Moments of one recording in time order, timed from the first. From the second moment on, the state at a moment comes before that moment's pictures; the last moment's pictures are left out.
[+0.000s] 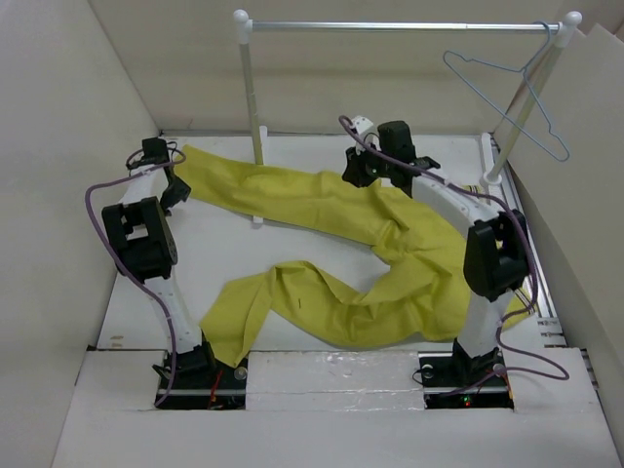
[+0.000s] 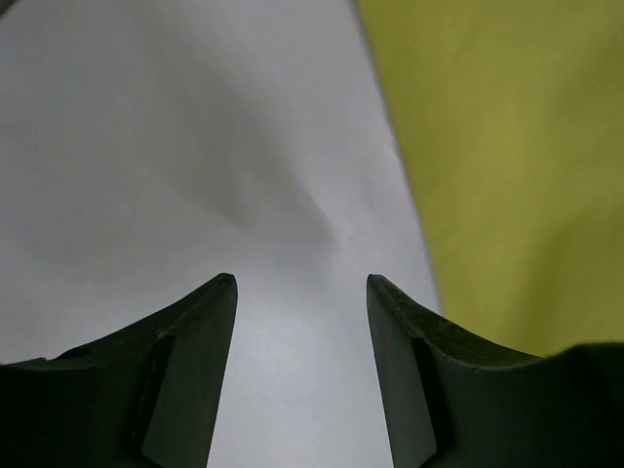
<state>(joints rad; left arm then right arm) 0.24 2.01 1.55 -0.65 -0.23 -0.63 0.38 1.93 1.60 -0.26 -0.40 -0.13</state>
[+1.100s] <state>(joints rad) 0.22 2.30 1.83 -0.65 -0.53 -0.54 0.73 1.37 1.19 -0.28 -0.31 -0.08</state>
